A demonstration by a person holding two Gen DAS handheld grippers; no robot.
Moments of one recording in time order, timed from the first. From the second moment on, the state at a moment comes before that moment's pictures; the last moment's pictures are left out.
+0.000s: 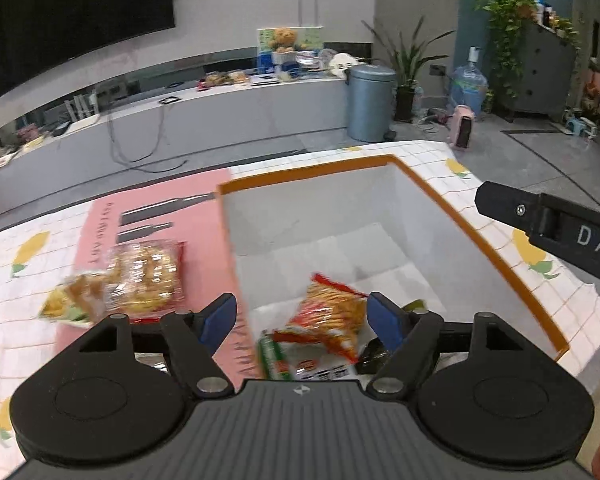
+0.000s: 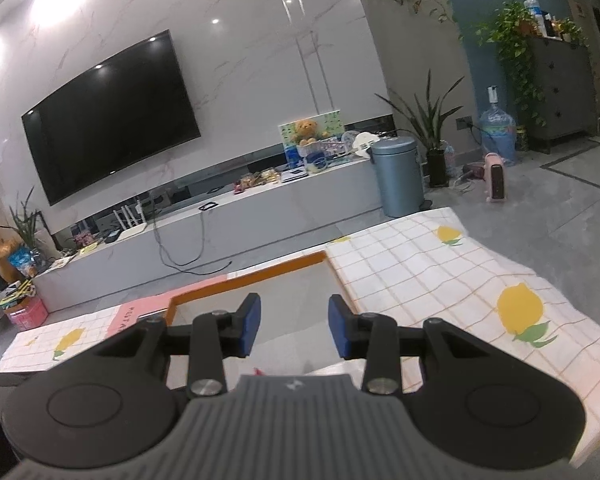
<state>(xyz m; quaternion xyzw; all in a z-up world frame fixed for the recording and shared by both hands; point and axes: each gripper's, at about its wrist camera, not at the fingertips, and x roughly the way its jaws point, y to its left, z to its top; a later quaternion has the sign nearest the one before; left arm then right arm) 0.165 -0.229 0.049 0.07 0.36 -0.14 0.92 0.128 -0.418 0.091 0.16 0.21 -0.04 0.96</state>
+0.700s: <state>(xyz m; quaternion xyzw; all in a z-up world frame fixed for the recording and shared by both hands) 0.130 -0.018 0.037 -0.03 0.34 -0.02 0.94 0.111 -0.259 0.079 0.11 0.14 0.12 0.98</state>
